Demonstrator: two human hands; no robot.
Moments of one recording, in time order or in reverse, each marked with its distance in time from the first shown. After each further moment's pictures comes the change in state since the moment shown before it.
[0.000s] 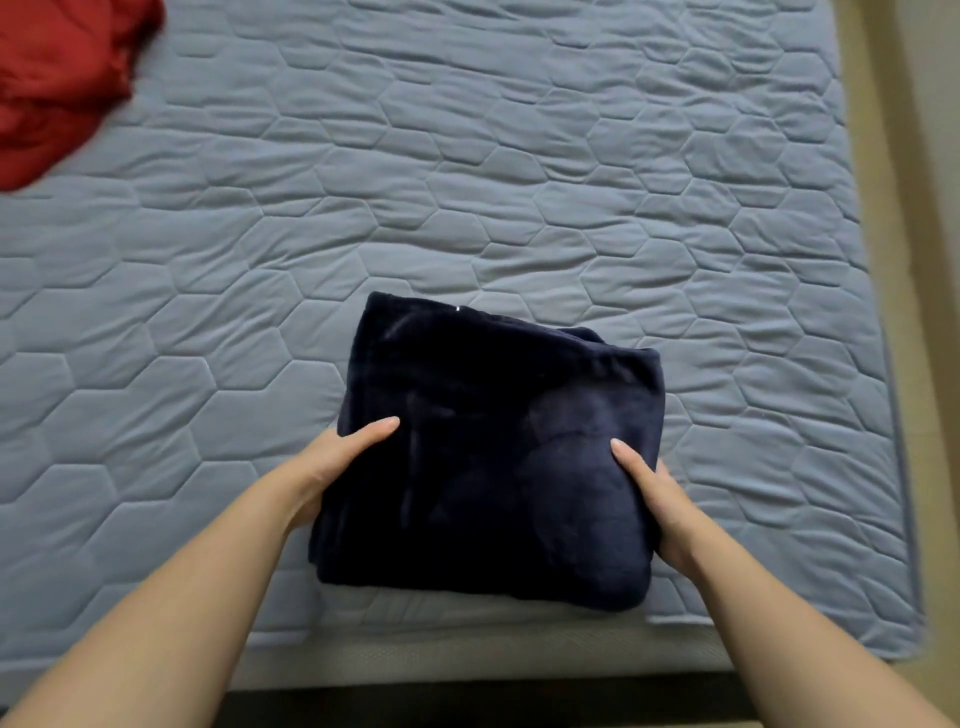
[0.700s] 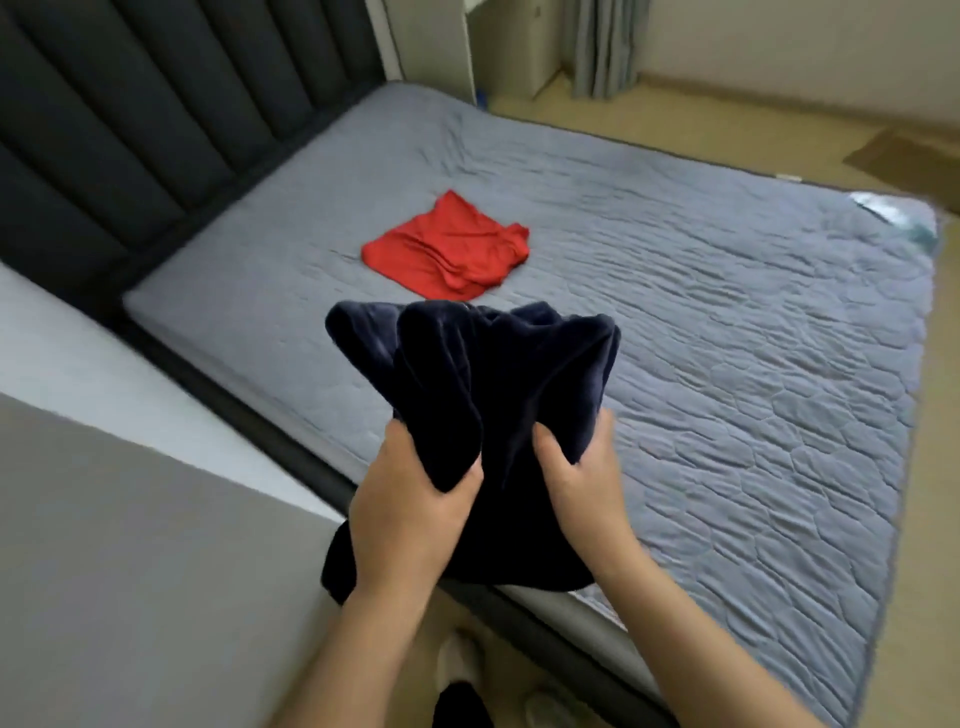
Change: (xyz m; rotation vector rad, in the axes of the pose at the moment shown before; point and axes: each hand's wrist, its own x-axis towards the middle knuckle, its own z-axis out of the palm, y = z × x) left_hand -0.521 0.033 0.137 0.370 1.303 0.625; right_hand -0.416 -0.149 0.104 -0.284 -0.361 -0.891
